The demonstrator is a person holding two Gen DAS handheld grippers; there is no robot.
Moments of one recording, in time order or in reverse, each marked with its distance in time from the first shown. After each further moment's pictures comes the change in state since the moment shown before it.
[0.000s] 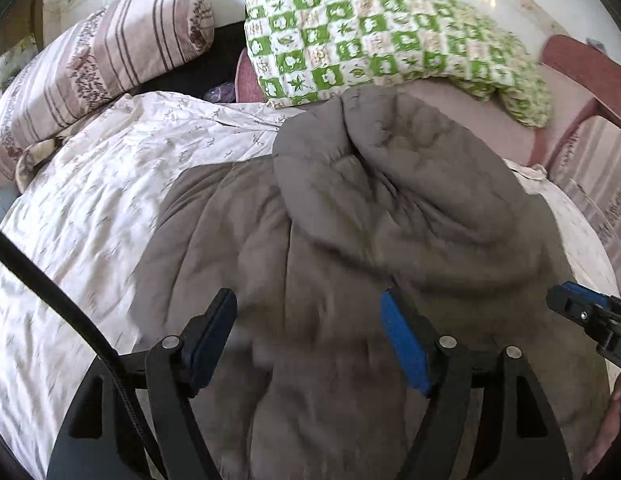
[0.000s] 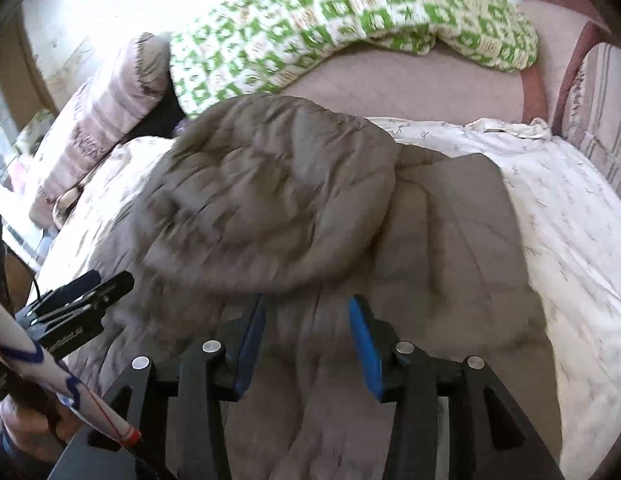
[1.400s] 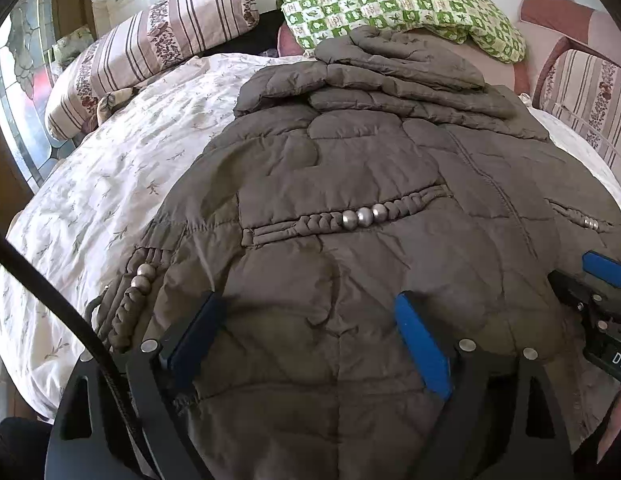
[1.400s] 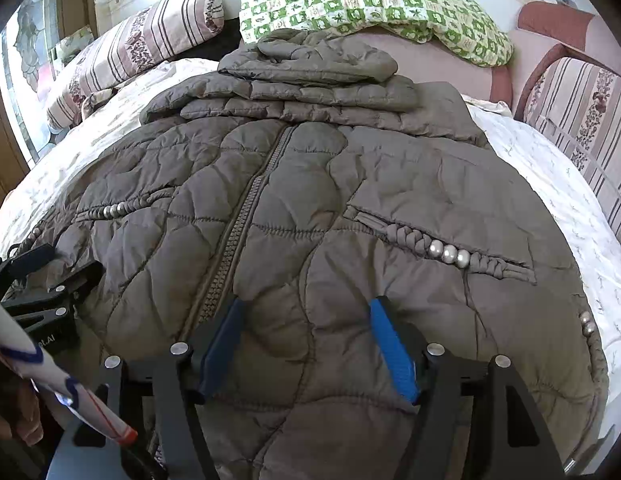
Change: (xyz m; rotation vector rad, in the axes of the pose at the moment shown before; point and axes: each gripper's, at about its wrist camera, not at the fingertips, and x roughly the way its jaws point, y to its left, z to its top) left arm -0.116 -0.002 -0.217 0.033 0.003 0.143; right arm -0.077 0.056 -0.216 -0.164 0.000 -0.133
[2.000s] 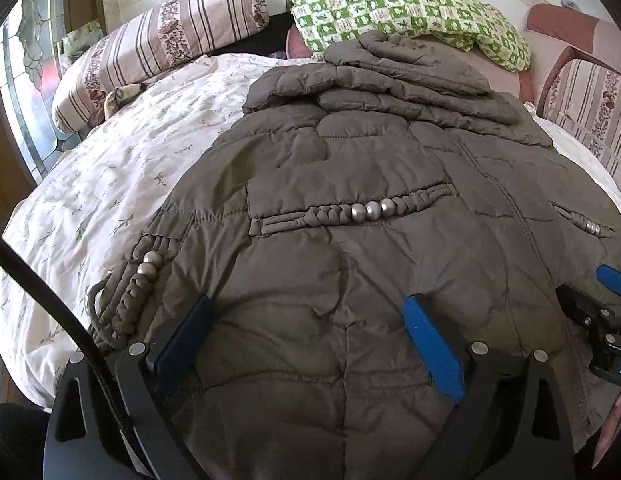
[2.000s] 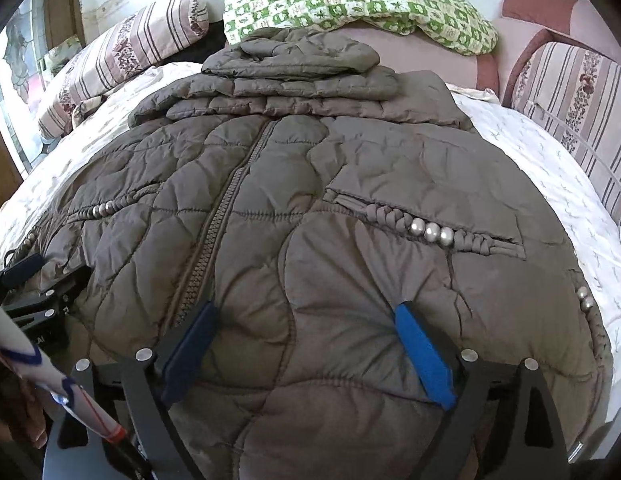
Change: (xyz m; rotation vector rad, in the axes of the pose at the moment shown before) left arm -0.001 0.003 -0.009 -0.035 -0.023 0.009; right arm -0.002 -0.011 -0.010 0.042 0.000 -0.013
